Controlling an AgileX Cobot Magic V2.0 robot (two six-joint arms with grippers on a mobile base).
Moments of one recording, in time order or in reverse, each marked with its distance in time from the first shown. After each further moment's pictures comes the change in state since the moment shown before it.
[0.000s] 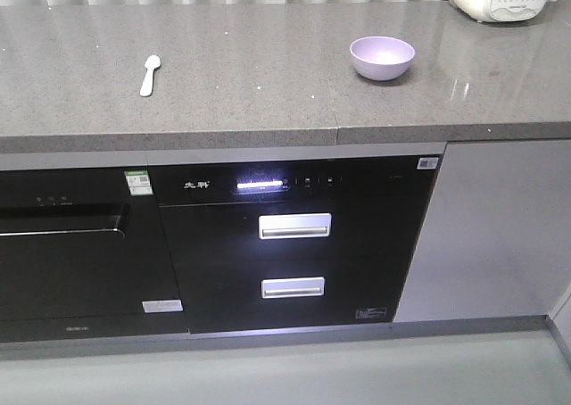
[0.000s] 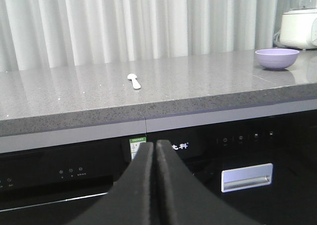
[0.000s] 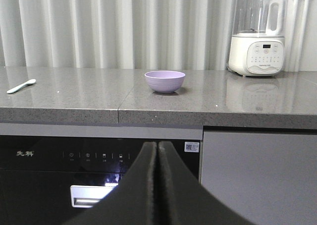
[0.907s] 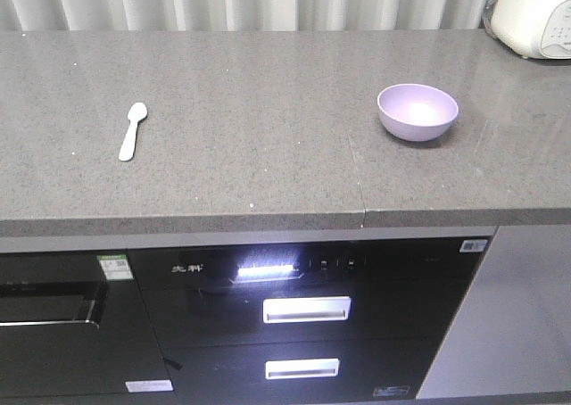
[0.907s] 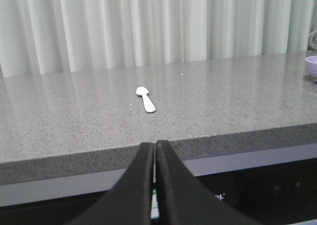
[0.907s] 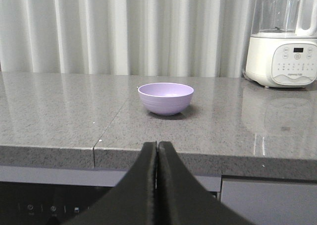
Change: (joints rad) left arm 0.000 0.000 0.000 0.000 0.000 0.000; right arm 0.000 0.000 0.000 0.000 0.000 0.000
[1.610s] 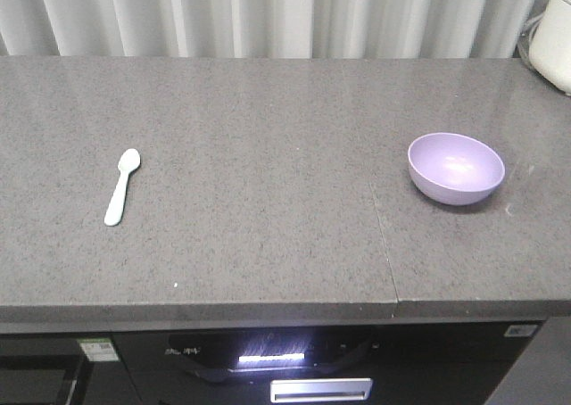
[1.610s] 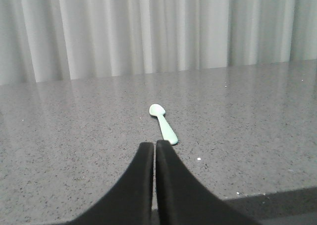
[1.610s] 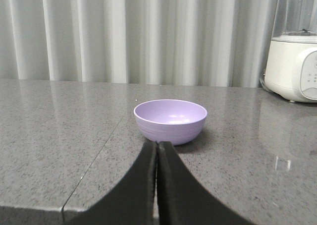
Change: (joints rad) left arm 0.000 0.000 0.000 0.000 0.000 0.000; right arm 0.000 0.000 0.000 0.000 0.000 0.000
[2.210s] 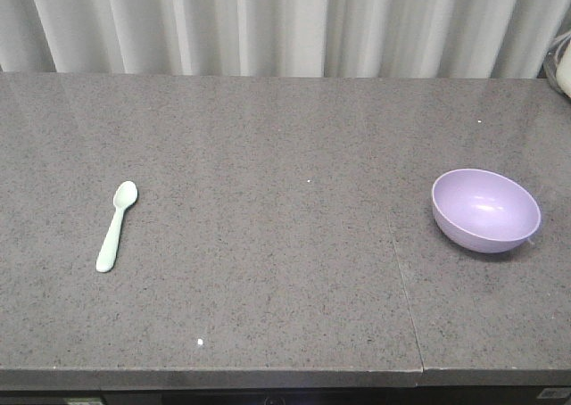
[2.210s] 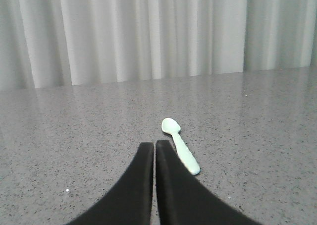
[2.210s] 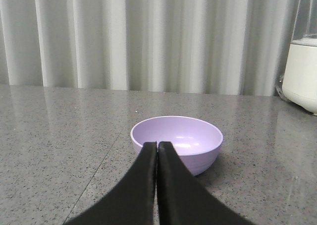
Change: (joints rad) left arm 0.000 0.000 0.000 0.000 0.000 0.000; right arm 0.000 0.000 0.000 0.000 0.000 0.000
